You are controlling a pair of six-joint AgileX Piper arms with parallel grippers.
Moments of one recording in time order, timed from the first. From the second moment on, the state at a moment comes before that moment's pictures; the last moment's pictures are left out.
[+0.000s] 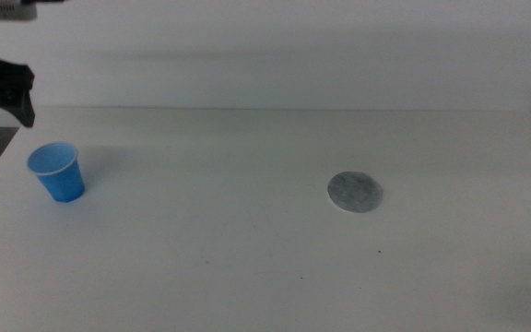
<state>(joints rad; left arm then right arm) 0.16 1.76 -1.65 -0.04 1.21 0.14 0.00 0.00 0.00 -0.03 0.24 -0.02</state>
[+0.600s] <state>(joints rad) 0.20 2.12 -1.67 -0.10 1.00 0.16 0.00 0.00 0.00 -0.03 0.24 -0.02</state>
